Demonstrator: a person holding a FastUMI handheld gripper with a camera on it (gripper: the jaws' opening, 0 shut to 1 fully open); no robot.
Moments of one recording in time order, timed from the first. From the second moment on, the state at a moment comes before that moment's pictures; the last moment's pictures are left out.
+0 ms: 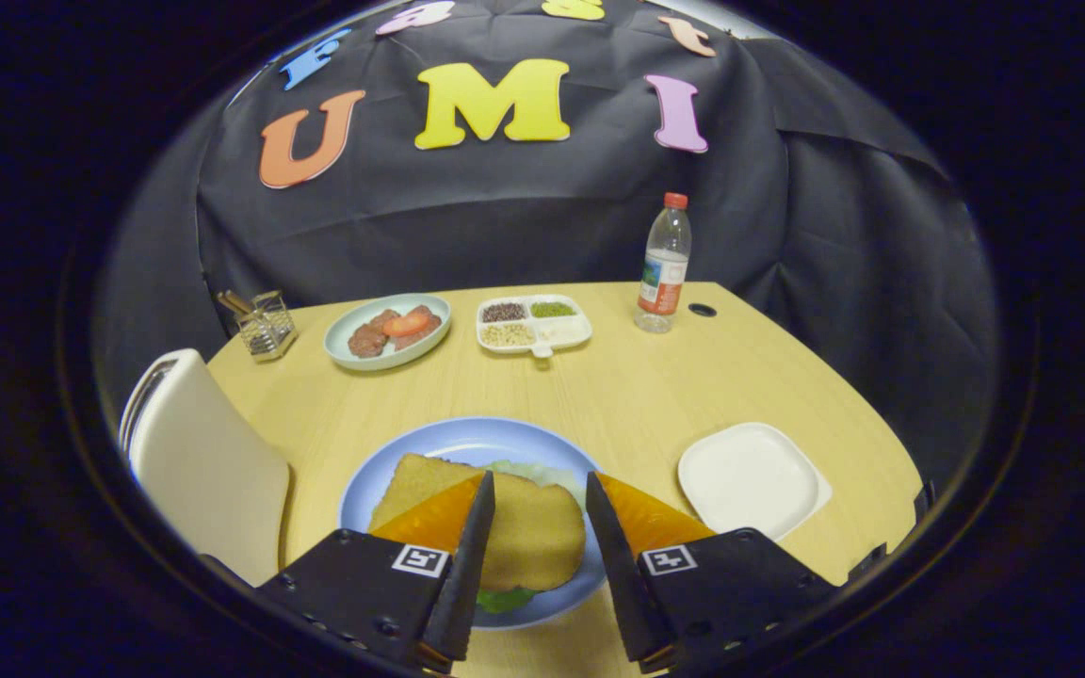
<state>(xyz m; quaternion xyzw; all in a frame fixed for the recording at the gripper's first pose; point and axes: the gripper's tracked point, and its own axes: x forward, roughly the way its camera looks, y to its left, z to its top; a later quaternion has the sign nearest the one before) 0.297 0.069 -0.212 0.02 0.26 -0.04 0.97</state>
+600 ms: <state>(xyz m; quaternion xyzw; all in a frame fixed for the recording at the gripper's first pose) 0.190 0.083 -0.043 0.02 0.10 -0.03 0.99</state>
